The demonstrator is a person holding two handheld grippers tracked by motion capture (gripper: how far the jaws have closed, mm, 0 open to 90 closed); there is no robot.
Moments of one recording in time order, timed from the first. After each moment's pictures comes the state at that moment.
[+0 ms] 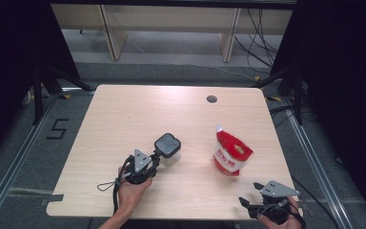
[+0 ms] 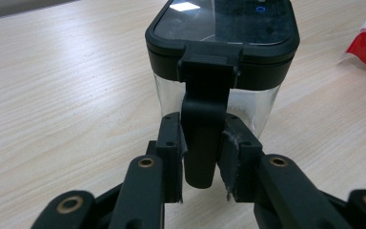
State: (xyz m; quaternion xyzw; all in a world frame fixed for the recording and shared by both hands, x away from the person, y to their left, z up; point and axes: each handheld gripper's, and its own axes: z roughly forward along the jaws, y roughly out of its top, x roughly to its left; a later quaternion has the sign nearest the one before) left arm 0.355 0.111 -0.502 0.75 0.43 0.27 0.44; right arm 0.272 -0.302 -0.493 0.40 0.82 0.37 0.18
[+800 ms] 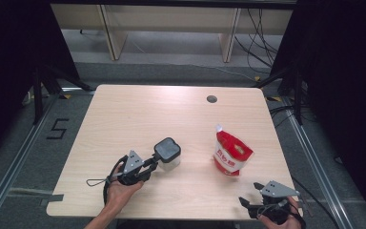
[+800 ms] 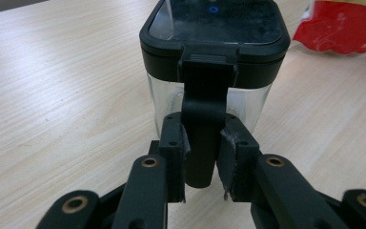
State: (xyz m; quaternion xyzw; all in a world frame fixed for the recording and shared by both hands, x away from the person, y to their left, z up) left arm 0.354 0.137 -0.504 0.78 0.35 0.20 0.48; right arm 0.273 -0.302 -0.493 0.39 0.82 0.37 0.19
